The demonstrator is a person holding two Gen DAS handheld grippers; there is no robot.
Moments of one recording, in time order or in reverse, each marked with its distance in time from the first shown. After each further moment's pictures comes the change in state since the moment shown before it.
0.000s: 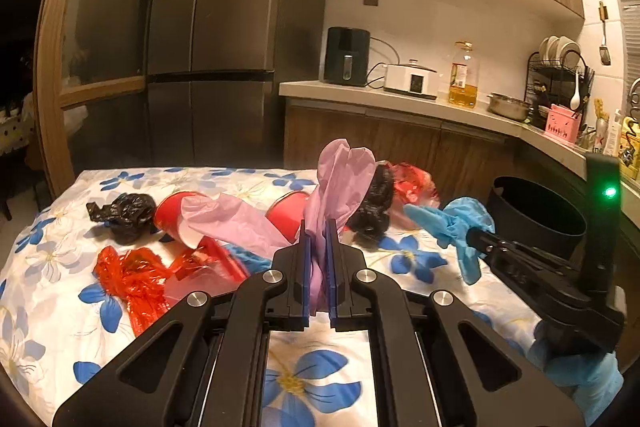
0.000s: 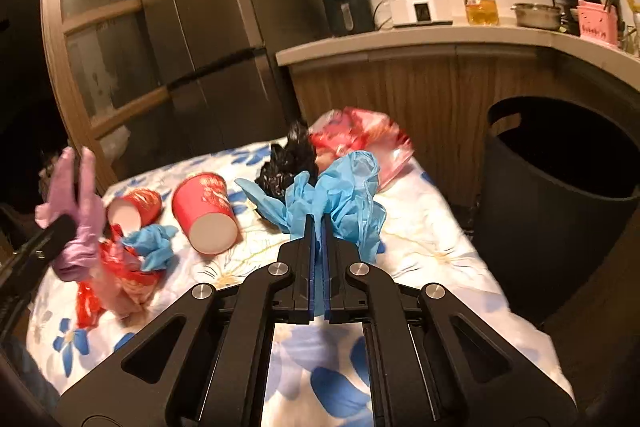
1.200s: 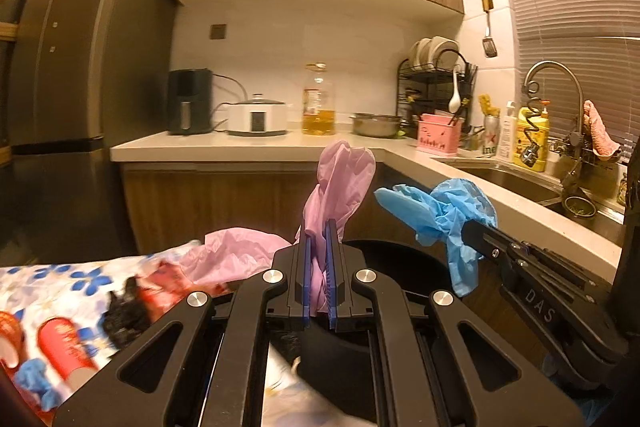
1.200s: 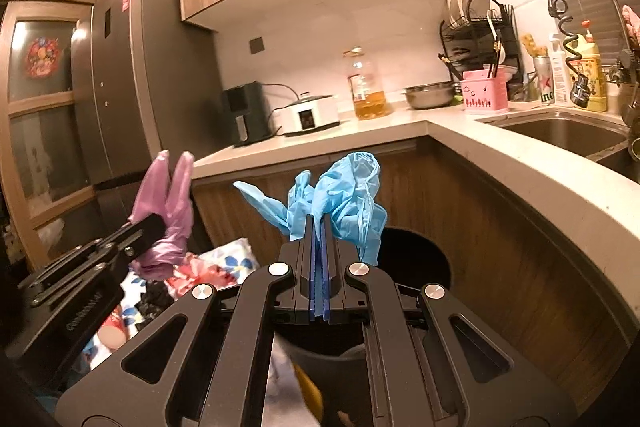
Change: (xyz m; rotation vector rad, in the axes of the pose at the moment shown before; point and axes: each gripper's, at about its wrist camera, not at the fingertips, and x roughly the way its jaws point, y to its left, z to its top) left arm 0.065 -0.227 0.069 0.164 -0.112 -0.433; right arm -0.113 -0.159 0.079 0.086 -0.333 -0.275
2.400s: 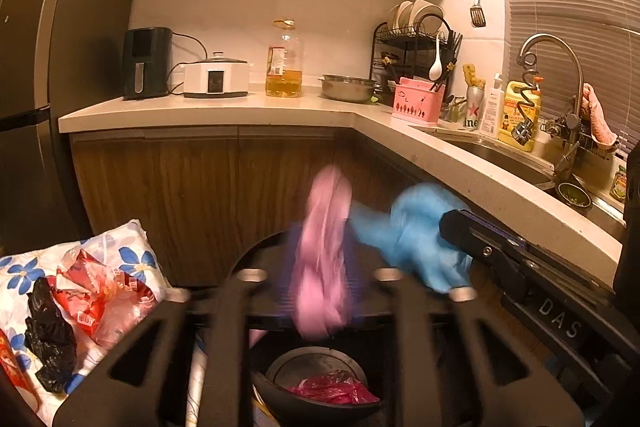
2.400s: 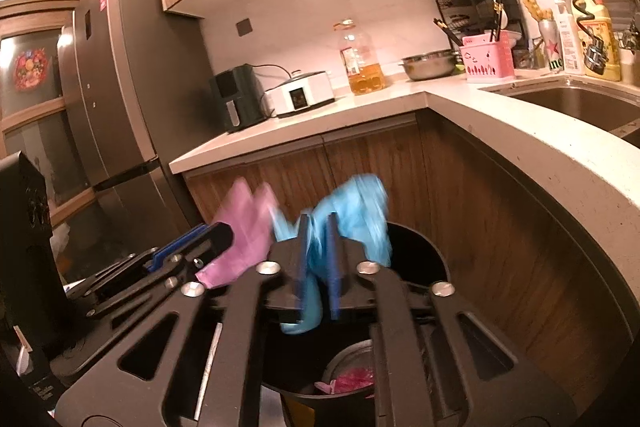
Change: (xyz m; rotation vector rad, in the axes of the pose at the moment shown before) left arm 0.089 -0.016 -0.009 -0.014 0.123 -0.114; right arm 0.053 -0.038 0.007 0.071 0.091 0.028
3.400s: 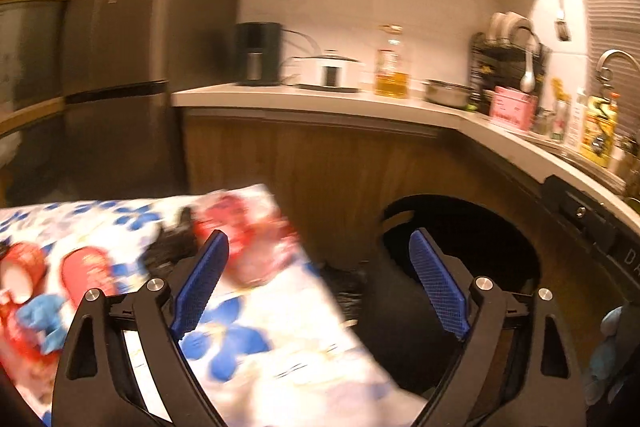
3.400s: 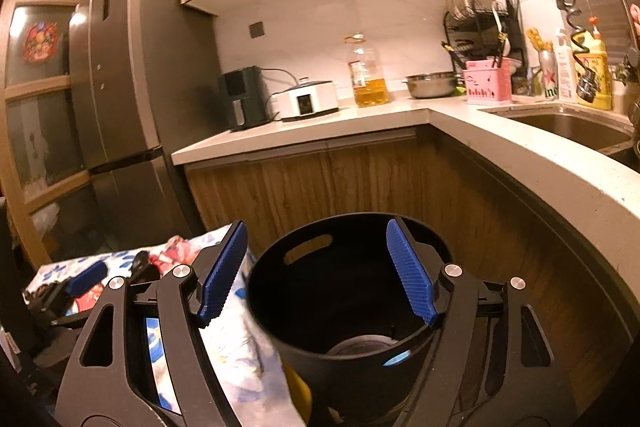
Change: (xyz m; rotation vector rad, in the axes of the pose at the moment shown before) left arm -0.090 0.062 -0.051 -0.119 -0.012 0.389; right arm -0.034 0.046 -0.029 -0.106 -0.043 -0.031
